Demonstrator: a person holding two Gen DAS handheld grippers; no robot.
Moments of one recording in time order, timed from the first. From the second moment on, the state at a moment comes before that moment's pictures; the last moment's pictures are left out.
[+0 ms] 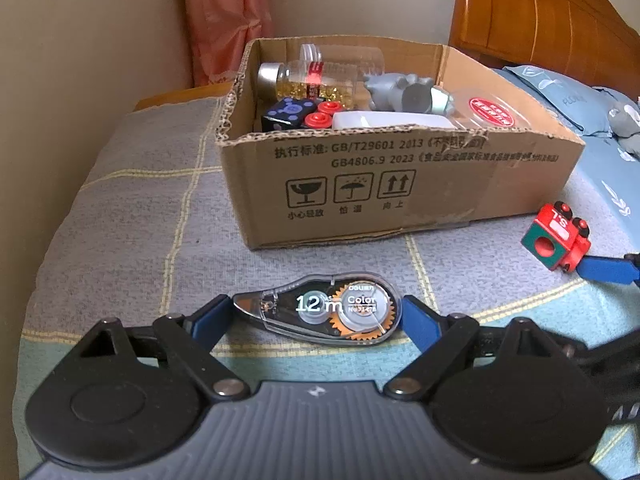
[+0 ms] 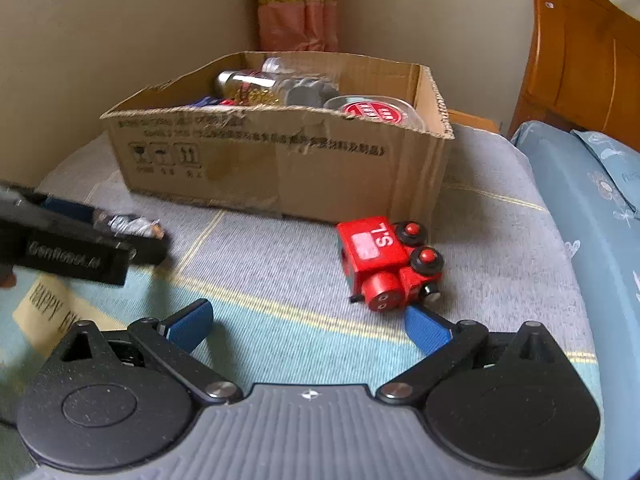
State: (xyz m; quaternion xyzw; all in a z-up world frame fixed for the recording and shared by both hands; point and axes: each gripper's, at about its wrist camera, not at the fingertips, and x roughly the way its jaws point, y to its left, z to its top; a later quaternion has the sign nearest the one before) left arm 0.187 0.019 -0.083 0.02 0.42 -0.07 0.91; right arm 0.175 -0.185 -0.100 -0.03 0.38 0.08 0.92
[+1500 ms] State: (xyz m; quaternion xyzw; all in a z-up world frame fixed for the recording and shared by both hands) left arm 0.190 0.028 -0.082 0.02 0.42 -0.07 0.91; right arm 0.208 -0.191 -0.093 0.00 0.39 0.02 0.92
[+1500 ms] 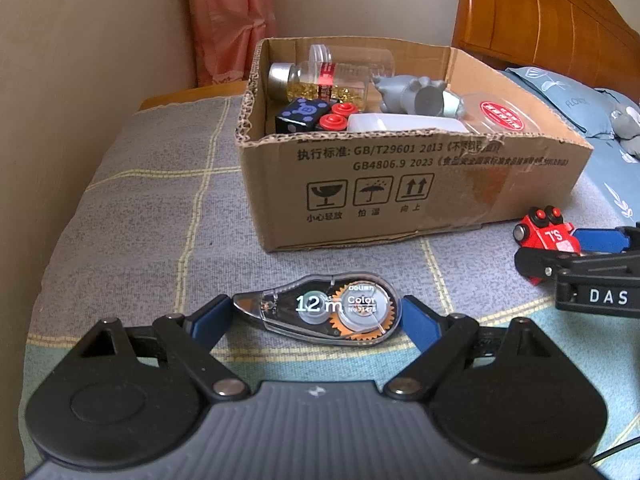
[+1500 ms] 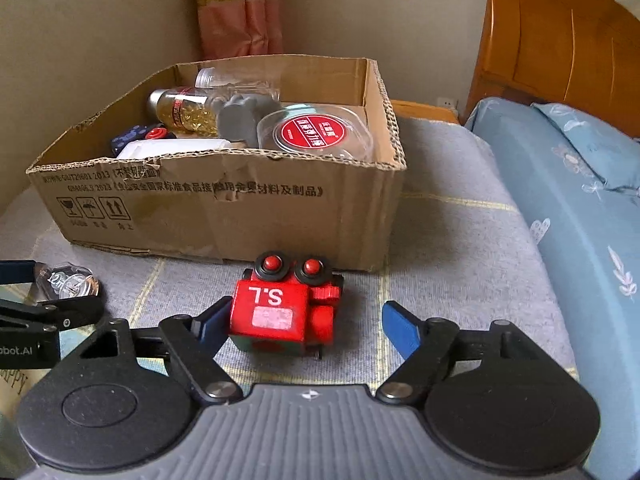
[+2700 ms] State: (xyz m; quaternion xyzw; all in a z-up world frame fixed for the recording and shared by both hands) left arm 0.181 0.028 0.010 0.09 0.38 -0.17 0.90; right arm 0.165 -0.204 -0.019 -0.11 0.36 0.12 0.92
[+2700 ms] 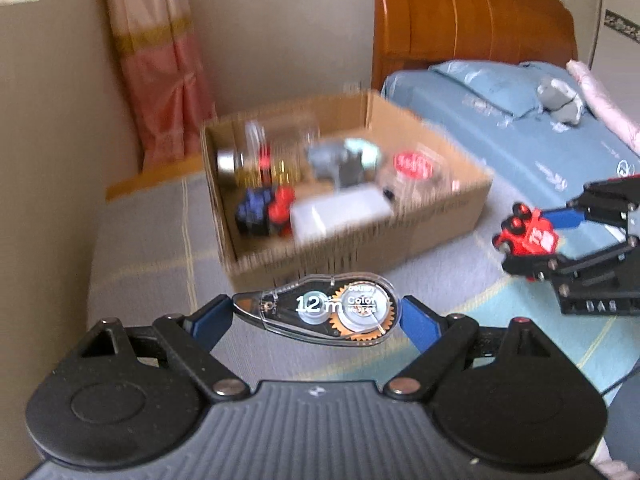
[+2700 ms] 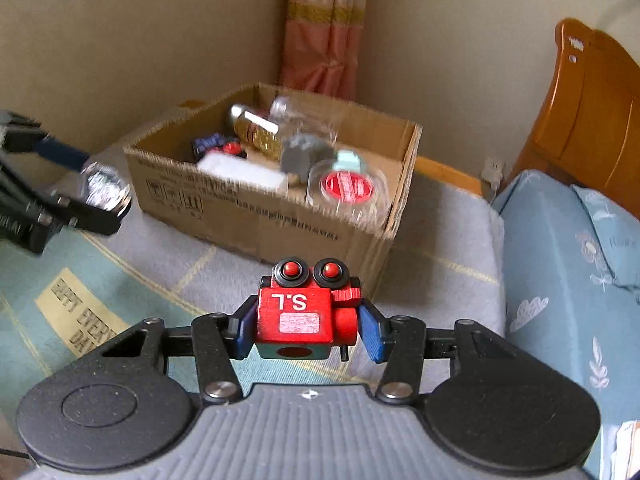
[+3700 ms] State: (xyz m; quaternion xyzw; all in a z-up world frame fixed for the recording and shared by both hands) left arm 0.222 0.029 0.017 0.08 0.36 -0.14 0.92; right arm 0.246 -0.207 0.030 -0.10 0.34 0.13 0.93
